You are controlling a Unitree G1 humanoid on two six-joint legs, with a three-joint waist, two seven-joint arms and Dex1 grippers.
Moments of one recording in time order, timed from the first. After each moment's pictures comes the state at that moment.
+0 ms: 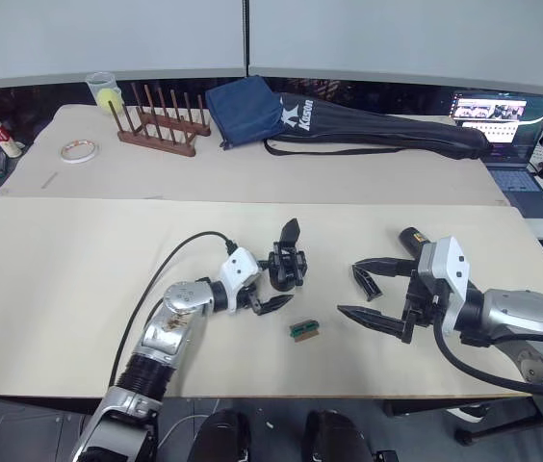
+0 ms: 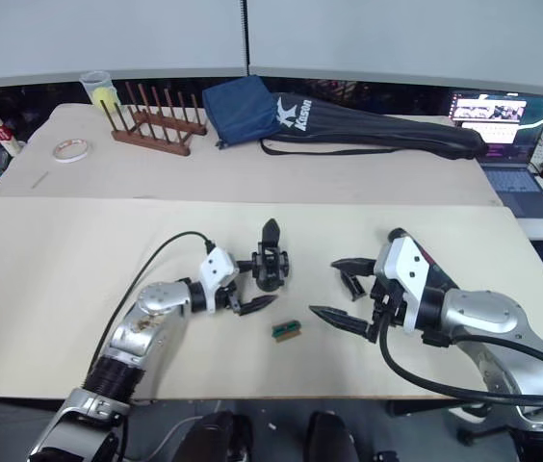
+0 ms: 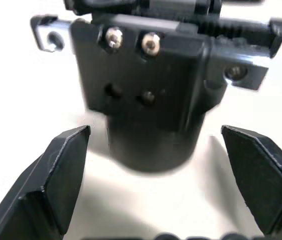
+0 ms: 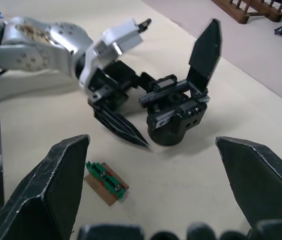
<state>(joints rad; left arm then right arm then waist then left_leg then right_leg) -0.40 0.37 -0.20 0.15 -0.14 0.19 -0.89 -0.09 -0.82 -0.13 -0.56 0.61 0.54 0.88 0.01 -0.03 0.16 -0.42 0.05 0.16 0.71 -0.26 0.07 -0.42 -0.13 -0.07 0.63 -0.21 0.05</state>
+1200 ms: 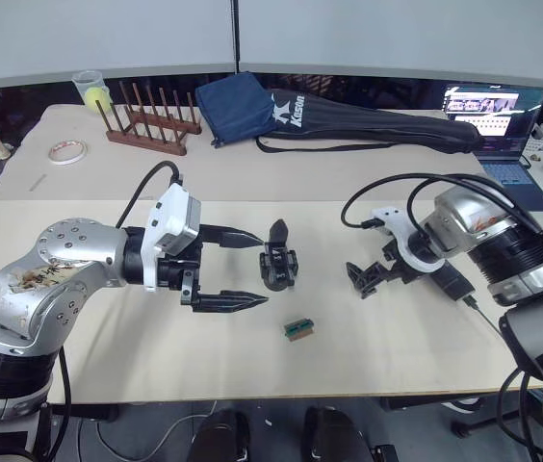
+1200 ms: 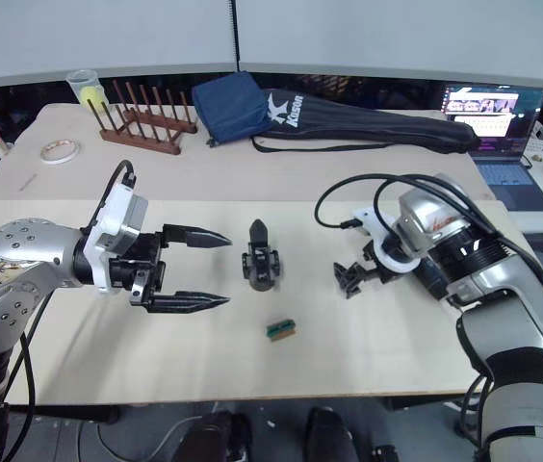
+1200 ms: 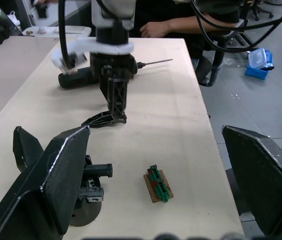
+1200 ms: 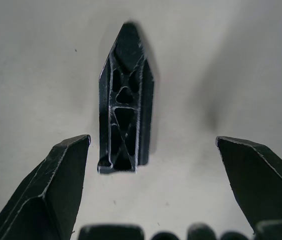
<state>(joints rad) -0.51 0.84 0.04 -0.48 -0.74 0.72 -1.12 -1.12 -0.74 0.59 0.37 0.47 1.58 0.72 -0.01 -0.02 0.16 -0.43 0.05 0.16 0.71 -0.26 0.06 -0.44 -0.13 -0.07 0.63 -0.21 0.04</state>
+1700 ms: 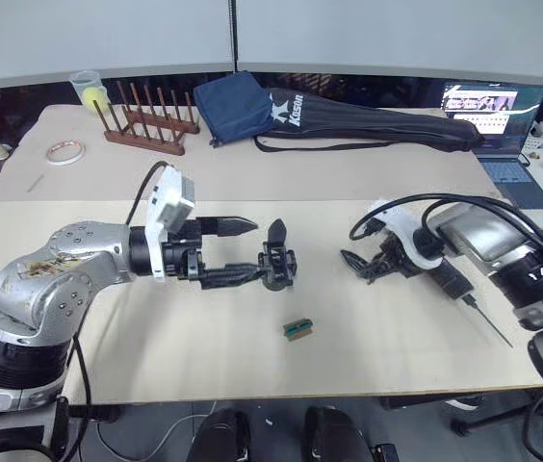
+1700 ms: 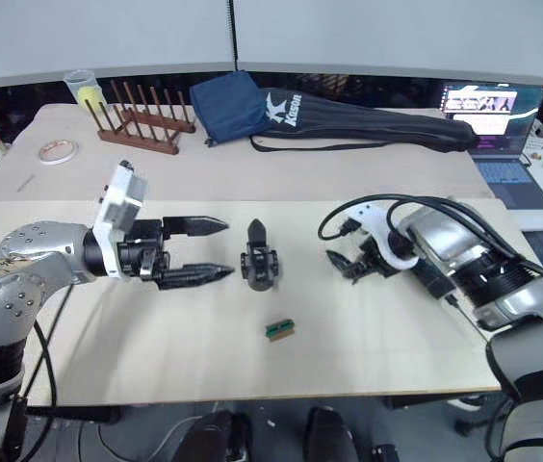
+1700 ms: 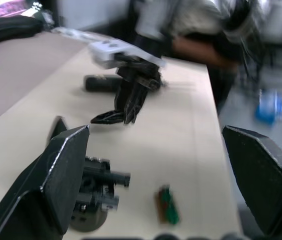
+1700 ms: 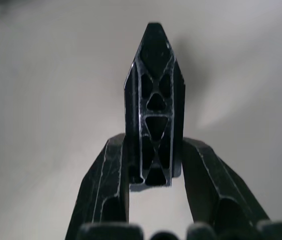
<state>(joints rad) -0.54 0.69 0.14 -0.39 -0.93 0.94 -0.85 -1.01 -0.90 0.57 0.20 0.33 0.94 1.04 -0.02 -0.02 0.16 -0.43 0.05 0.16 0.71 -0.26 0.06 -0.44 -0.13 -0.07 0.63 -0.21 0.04</state>
